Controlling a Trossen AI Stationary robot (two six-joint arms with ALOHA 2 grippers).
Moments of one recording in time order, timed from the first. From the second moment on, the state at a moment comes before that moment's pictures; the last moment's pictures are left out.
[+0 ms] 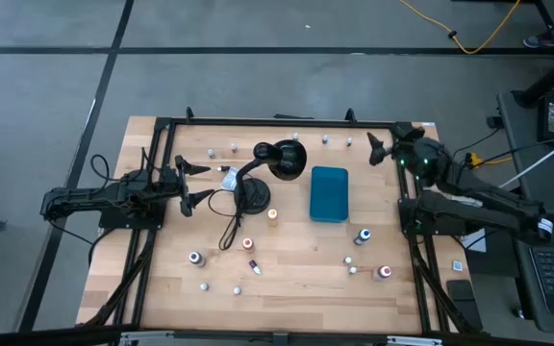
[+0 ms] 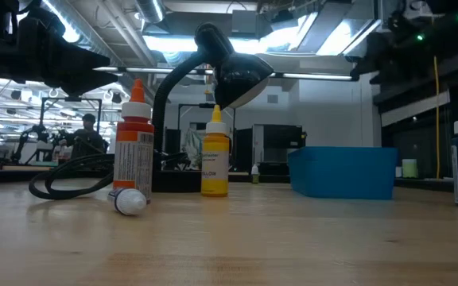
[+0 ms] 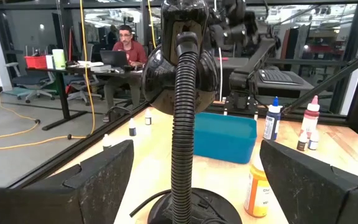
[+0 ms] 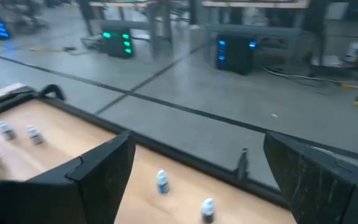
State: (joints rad) left arm 0.10 0.00 0.01 0.04 -0.18 -0.03; right arm -0.48 0.52 0.48 -0.19 0.54 0.17
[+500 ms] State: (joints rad) left arm 0.10 0.00 0.01 0.04 -0.19 -0.03; right arm -0.75 1.03 1.02 -0.54 0.34 0.30
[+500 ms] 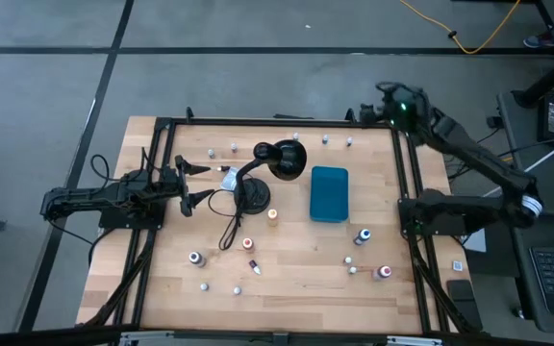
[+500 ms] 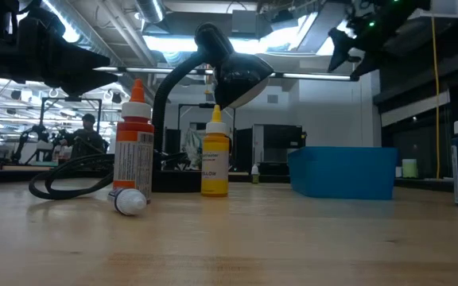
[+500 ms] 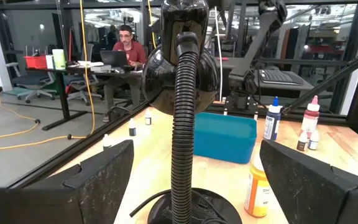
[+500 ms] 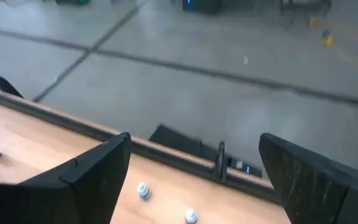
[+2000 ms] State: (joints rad) left arm 0.10 0.00 0.01 0.04 -0.18 -0.03; right arm -0.91 1.79 1.25 -0.83 0.10 0.18
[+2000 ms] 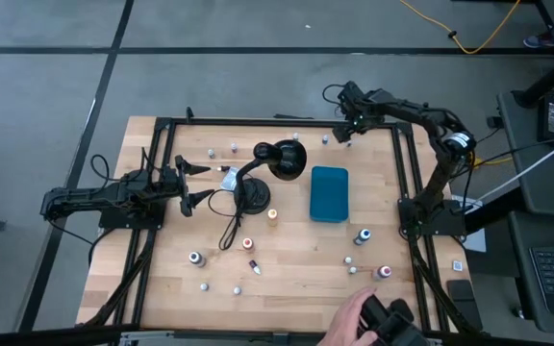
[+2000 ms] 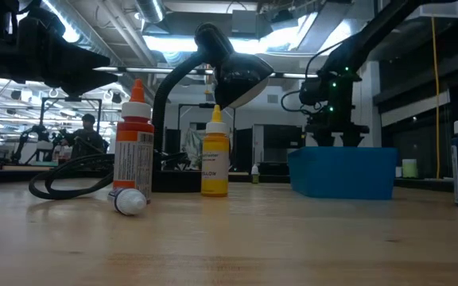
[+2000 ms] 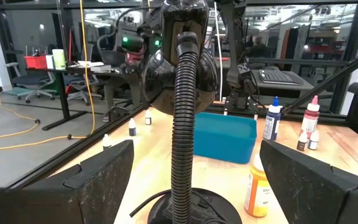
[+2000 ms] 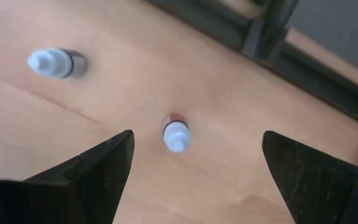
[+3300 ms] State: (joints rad) left arm 0.10 0.00 0.01 0.04 -0.18 -0.03; right arm -0.91 1.79 1.11 -0.65 0.04 0.15
